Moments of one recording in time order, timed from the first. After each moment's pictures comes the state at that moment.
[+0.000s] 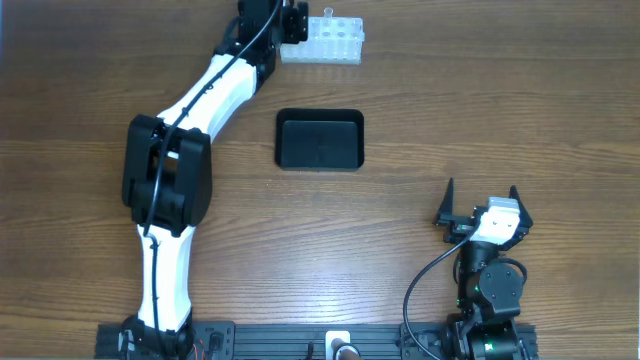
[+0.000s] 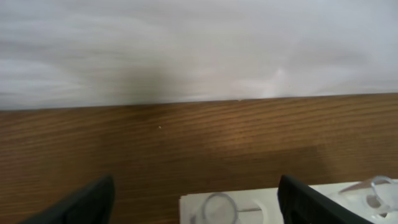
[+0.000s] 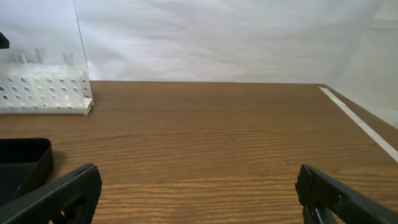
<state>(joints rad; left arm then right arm) -0.33 2.29 1.81 -0.05 -0.16 -0.16 0.10 0.01 0.01 -0.04 0.27 -0.06</state>
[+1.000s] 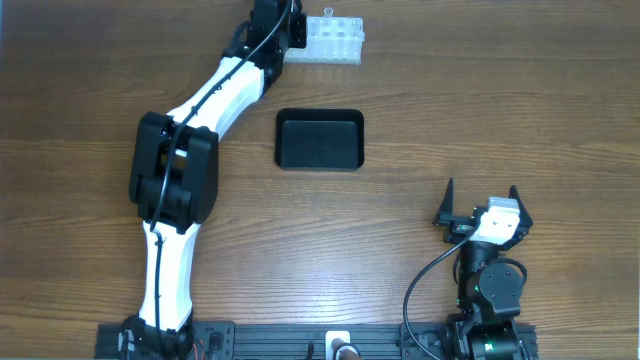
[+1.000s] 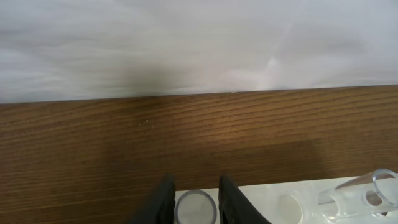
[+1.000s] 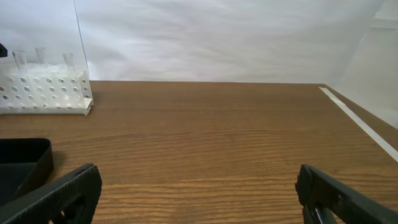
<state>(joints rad) -0.35 2.32 1.82 -0.04 -0.17 -0.17 0.10 0.01 0.01 -0.04 0.27 -0.06</state>
